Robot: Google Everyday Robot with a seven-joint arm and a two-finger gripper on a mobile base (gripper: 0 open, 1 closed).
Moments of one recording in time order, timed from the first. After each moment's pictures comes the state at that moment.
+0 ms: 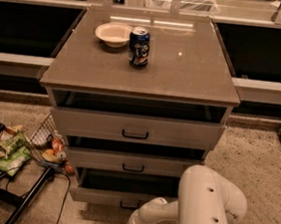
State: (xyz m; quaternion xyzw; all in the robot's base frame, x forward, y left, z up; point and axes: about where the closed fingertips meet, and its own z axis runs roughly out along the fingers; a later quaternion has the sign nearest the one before) arm 0.452 0.001 0.080 -0.58 0.78 0.18 0.11
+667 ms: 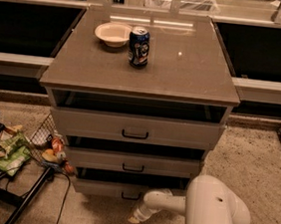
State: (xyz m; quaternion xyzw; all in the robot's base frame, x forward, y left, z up) arm 0.507 -0.016 0.079 -0.57 0.79 0.19 0.12
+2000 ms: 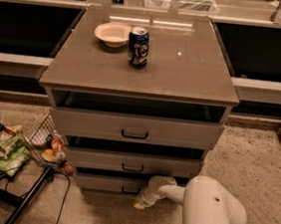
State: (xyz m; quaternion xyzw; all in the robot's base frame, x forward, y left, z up) arm 0.575 -0.034 0.089 -0.59 0.78 0.17 0.14
